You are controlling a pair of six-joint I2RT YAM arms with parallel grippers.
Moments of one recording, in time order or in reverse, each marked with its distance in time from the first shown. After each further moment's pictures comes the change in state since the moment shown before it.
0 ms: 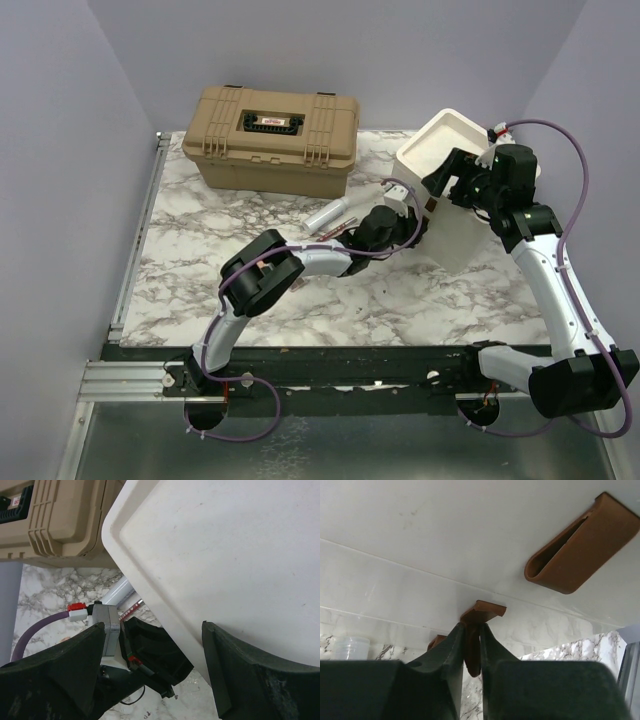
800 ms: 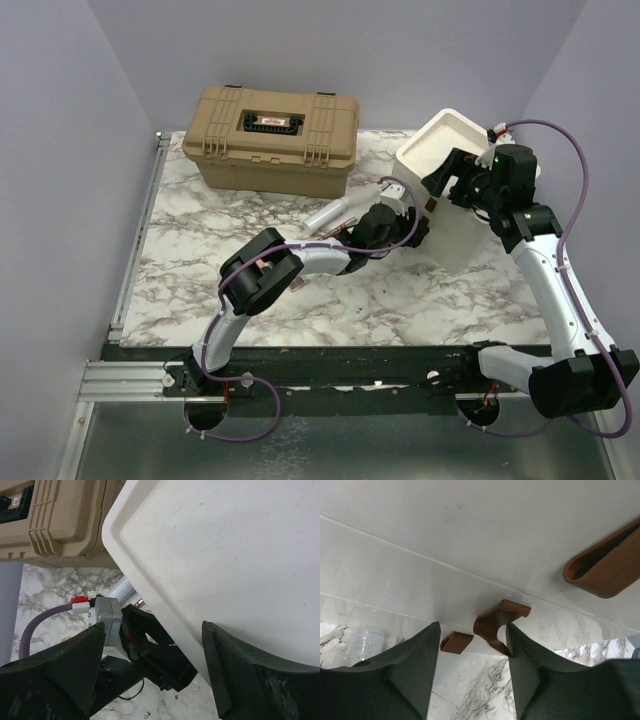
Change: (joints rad) left arm 0.010 0.000 0.000 -0.037 -0.008 -0.021; right arm 0.000 0.000 -0.001 0.001 0.000 0.000
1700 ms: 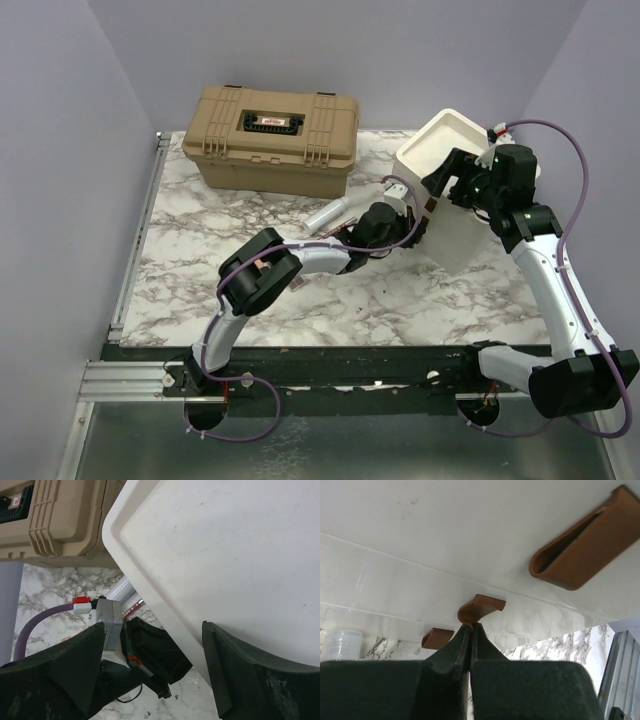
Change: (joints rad) left arm 0.000 -0.002 0.016 -0.016 0.072 -0.017; right arm 0.000 0.000 0.000 0.000 0.000 0.000
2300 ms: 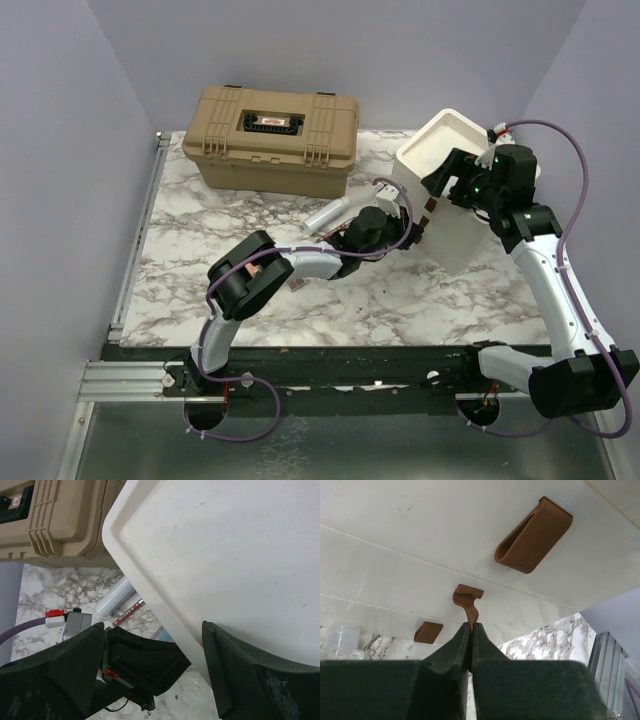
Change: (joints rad) left arm 0.000 -0.088 -0.128 0.116 0.000 -0.012; right arm 0.000 0.000 -0.002 0.001 0.000 0.001
